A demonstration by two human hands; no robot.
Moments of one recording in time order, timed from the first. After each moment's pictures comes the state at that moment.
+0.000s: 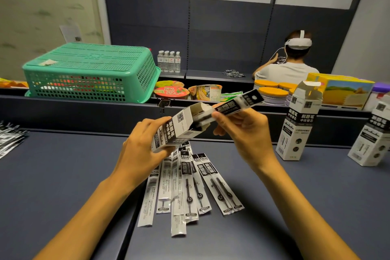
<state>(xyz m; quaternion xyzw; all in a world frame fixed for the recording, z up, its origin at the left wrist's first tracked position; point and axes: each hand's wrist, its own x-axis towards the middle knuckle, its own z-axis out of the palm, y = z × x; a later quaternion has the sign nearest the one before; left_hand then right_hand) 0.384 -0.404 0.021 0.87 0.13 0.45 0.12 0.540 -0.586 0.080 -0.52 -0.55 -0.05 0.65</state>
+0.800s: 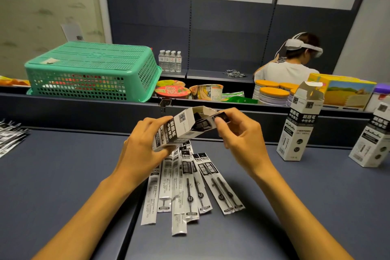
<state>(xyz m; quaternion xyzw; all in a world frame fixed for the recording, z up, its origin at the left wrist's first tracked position) 0.384 -0.404 0.020 0.87 0.13 0.46 0.12 0.540 -0.582 0.066 -0.61 -0.53 -0.07 0.58</state>
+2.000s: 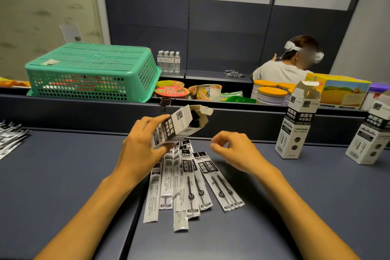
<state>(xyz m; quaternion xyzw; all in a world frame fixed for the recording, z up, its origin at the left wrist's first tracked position) 0.383 -0.401 0.019 0.86 0.14 0.47 0.13 0.576 -0.573 0.036 -0.82 -0.50 0.01 0.29</state>
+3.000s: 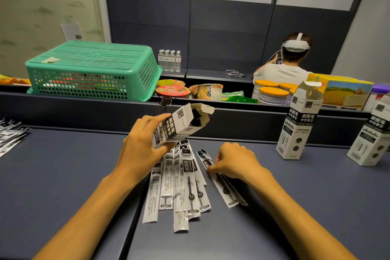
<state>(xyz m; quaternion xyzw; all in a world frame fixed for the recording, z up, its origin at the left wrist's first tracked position) 0.384 -0.400 0.019 0.87 0.14 0.46 0.13 0.558 -0.564 0.031 -0.90 -0.42 0.03 0.10</state>
